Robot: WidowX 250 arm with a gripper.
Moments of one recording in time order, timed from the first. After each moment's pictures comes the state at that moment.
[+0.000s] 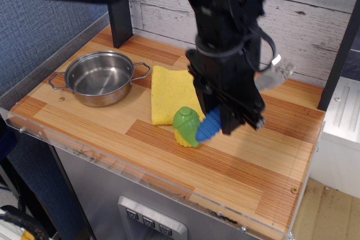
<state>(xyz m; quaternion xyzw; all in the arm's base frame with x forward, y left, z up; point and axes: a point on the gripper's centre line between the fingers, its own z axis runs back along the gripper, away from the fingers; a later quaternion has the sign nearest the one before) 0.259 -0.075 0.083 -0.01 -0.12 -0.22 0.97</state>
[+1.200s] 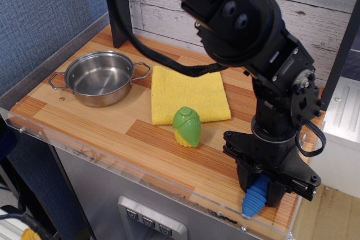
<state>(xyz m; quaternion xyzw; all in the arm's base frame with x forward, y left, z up) 0.246 -0.131 0.008 -0.03 -0.05 -0.09 0.99</state>
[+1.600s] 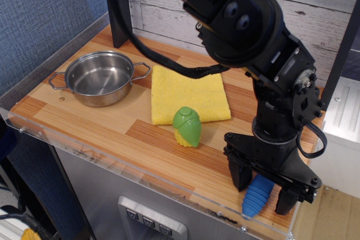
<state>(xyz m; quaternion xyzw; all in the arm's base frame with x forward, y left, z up) 0.243 -0.134 0.008 -0.04 -0.04 -0.10 0.99</state>
